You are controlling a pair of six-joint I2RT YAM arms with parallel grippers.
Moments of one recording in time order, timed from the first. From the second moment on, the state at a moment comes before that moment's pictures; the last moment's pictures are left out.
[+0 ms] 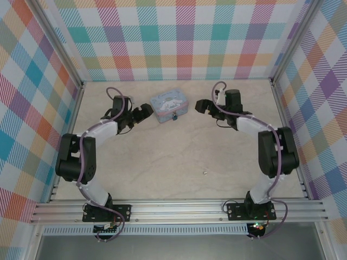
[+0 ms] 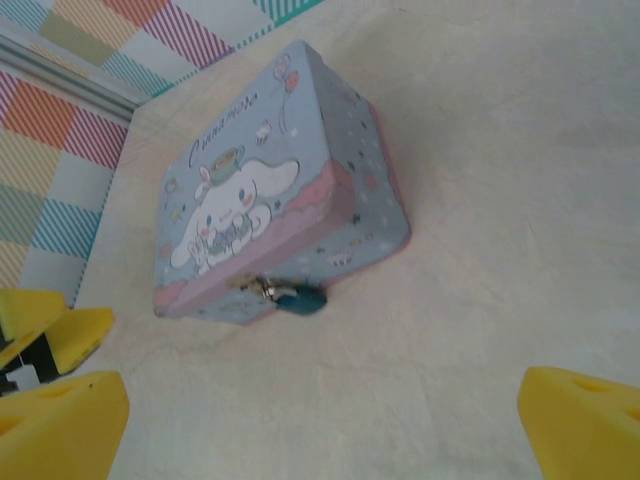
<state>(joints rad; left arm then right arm) -0.18 1.72 1.05 -0.06 0.32 -0.69 0.23 1.79 1.12 0.08 -0.53 0.54</state>
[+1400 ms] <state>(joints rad) -0.28 2.03 1.35 -0.03 0.34 -0.74 0.36 2.07 1.30 0.16 -0.66 0.61</state>
